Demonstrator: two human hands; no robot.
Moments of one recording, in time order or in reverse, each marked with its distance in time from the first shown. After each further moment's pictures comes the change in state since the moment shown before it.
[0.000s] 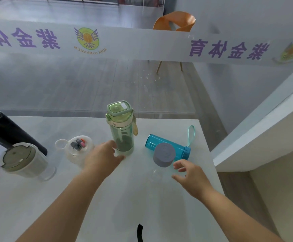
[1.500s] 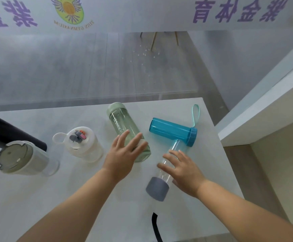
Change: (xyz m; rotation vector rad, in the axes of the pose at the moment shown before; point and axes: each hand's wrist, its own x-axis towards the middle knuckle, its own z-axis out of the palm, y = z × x) left_hand 0.010 -0.026 0.065 0.483 0.198 0.842; right_hand -0.007 0.004 0.059 -0.599 0.081 -0.645
